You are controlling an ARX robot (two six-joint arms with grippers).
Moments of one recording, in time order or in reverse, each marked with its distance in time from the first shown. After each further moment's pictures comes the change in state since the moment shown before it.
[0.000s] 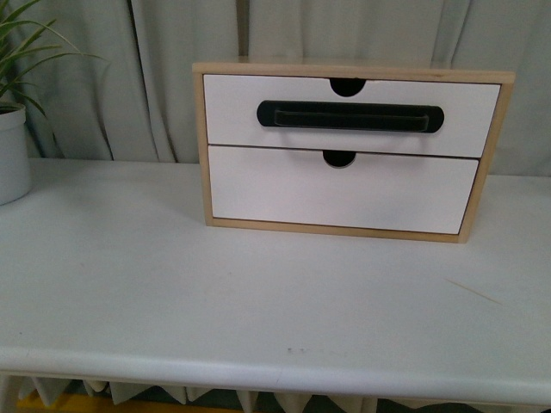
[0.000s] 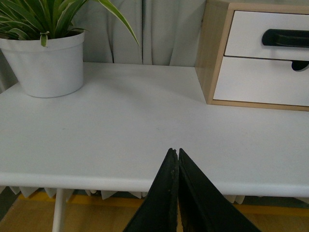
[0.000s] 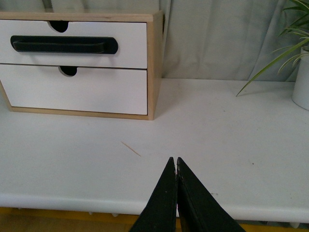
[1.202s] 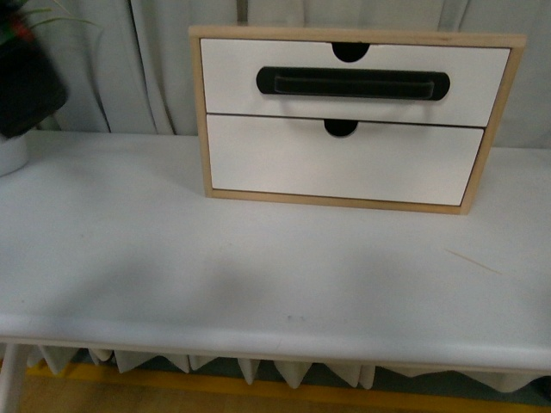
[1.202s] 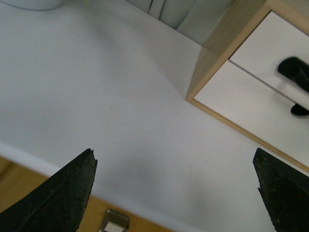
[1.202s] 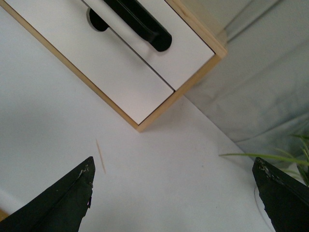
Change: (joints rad) left arm -0.451 0.733 0.460 -0.058 -0.534 -0.584; right arm 0.141 0.619 0.341 0.134 0.027 -0.656
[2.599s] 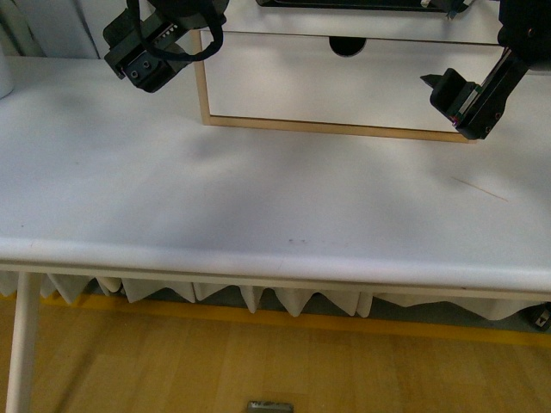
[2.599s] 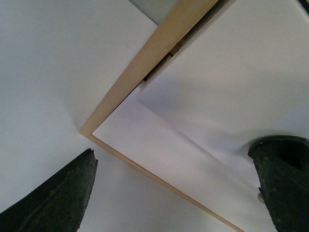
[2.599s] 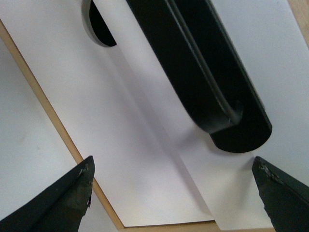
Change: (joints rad) left arm 0.031 0.957 0.858 0.013 0.153 -0.222; right arm -0.010 0.974 0.617 0.290 -0.171 -0.287
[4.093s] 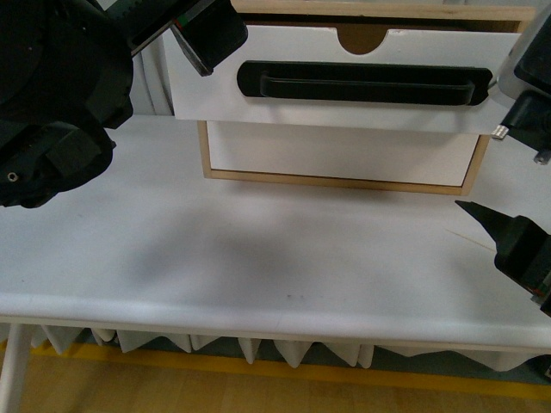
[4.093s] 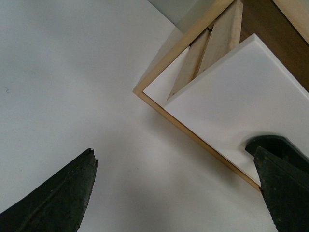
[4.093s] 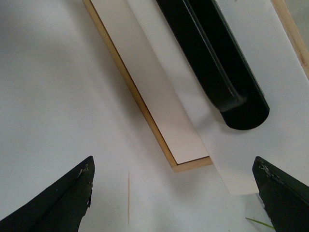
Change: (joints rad) left arm -0.068 -0.425 -0.481 0.073 -0.095 -0.030; right arm 0.094 -0.436 -0.442 -0.031 0.034 0.027
